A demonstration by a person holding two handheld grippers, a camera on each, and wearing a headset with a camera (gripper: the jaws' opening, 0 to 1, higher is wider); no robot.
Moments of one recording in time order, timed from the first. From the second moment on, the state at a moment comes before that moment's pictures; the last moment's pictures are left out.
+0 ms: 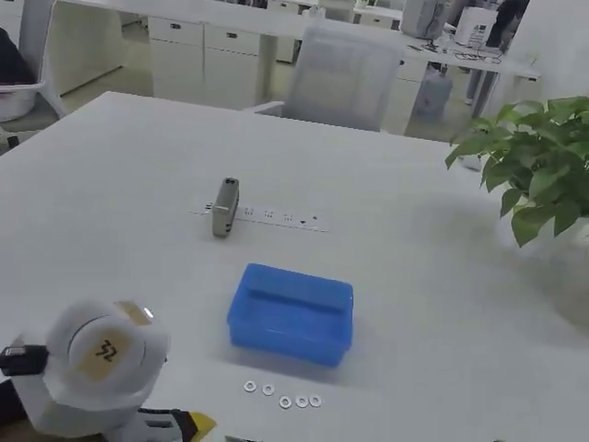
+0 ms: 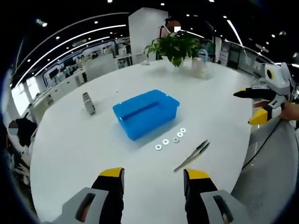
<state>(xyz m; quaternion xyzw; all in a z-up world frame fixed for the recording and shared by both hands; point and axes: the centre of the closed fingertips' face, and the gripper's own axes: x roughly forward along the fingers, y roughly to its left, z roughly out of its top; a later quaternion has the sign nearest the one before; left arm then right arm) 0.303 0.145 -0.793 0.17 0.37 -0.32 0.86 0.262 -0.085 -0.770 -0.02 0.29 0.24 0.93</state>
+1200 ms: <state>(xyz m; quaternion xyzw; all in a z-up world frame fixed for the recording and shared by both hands) 0.285 0.082 -0.867 0.31 0.39 -0.54 0.68 0.264 -0.094 -0.770 0.00 0.30 0.21 0.93</state>
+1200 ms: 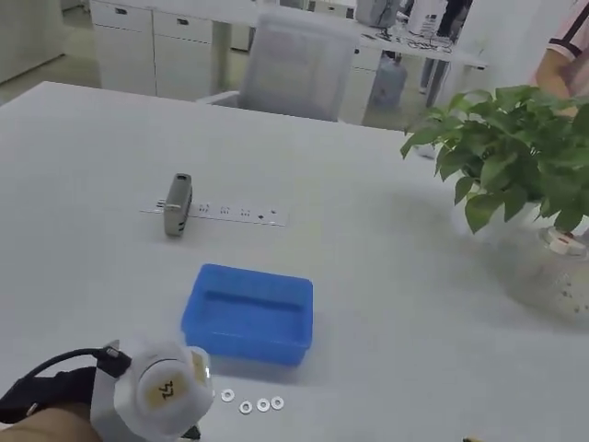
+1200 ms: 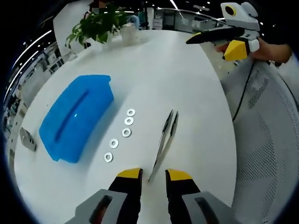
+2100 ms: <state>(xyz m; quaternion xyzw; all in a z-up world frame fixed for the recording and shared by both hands) 0.274 0.080 -0.816 0.29 0.33 -0.54 0.72 0.253 -0.064 -0.770 -0.02 0.30 0.28 0.91</state>
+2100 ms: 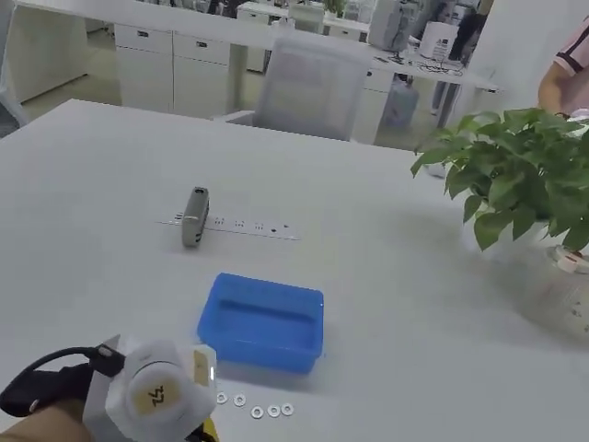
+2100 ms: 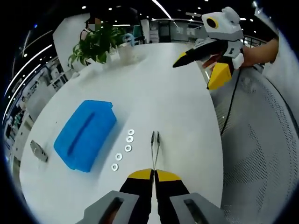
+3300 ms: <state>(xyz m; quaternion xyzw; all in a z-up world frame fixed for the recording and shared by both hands) 0.249 0.065 -0.763 0.33 0.29 -0.56 0.70 0.260 0.088 -0.825 -0.23 0.32 0.59 0.71</state>
